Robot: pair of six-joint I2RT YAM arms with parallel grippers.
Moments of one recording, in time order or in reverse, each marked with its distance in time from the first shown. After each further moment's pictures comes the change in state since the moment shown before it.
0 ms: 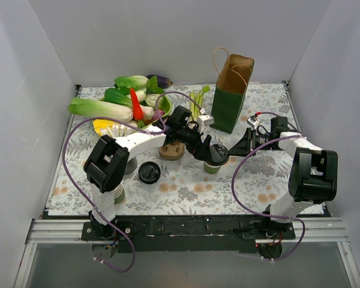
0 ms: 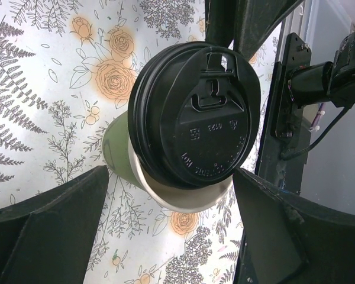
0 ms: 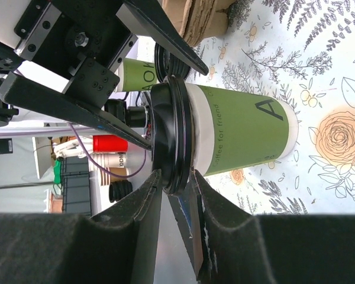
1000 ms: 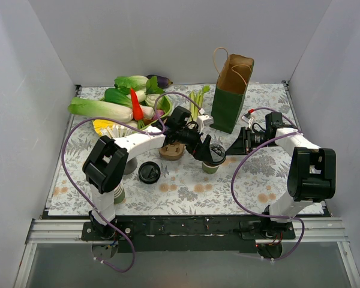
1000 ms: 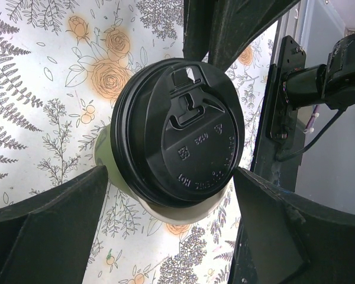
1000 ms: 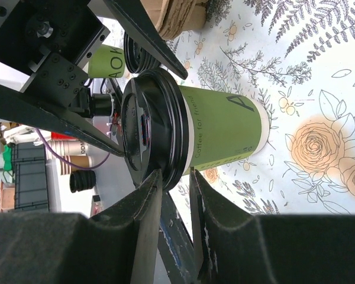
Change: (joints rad) left arm 0.000 -0.012 -0.018 0.018 0.005 -0.028; right arm 0.064 0.011 0.067 -0.072 0.116 -0.124
